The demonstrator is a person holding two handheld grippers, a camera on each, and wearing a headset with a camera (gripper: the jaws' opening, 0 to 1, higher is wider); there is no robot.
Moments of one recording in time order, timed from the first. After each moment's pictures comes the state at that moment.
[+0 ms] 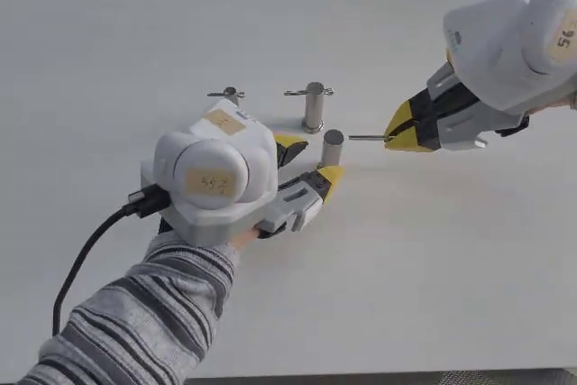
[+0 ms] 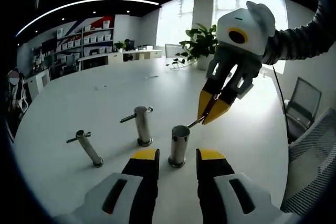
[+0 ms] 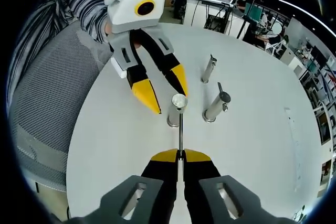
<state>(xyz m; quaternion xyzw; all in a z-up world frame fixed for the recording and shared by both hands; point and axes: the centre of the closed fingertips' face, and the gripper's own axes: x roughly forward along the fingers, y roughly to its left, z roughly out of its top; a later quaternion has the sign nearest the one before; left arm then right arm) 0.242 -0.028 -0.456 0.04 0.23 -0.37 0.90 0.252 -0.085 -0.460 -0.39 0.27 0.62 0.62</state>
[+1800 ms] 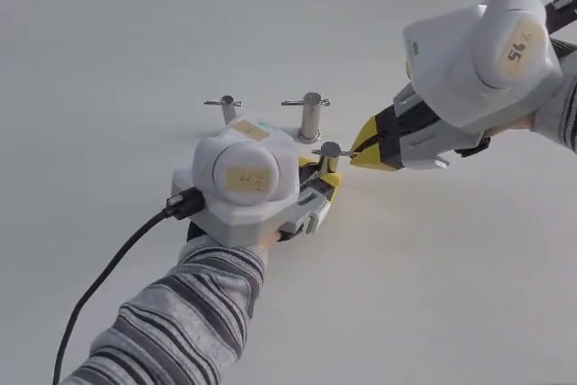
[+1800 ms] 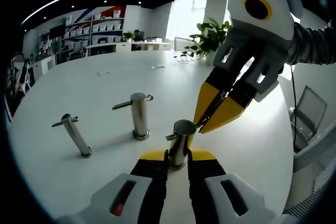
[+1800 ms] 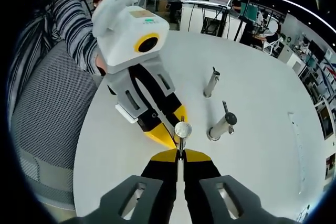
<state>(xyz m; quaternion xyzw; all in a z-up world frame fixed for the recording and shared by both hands) 0.249 -0.038 -0.476 0.01 0.27 -0.34 0.90 0.235 -0.050 -0.449 -0.36 0.28 0.62 0.64</state>
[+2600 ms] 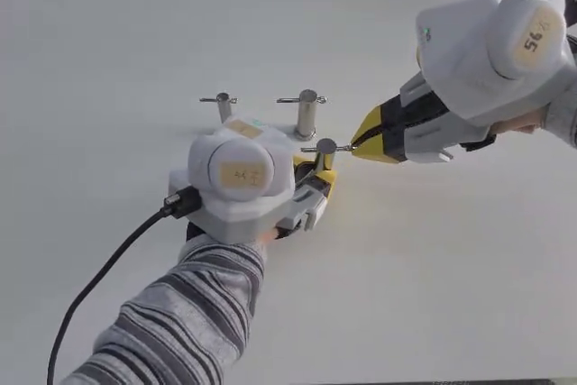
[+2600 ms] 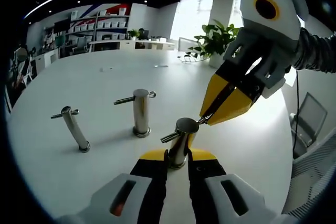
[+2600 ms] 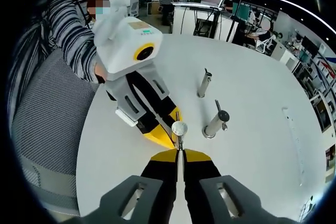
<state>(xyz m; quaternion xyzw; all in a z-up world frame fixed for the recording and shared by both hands) 0.249 -0.038 -0.480 -0.01 0.28 -0.32 0.90 0.238 -0.057 -0.441 -0.34 0.28 0.60 0.66</state>
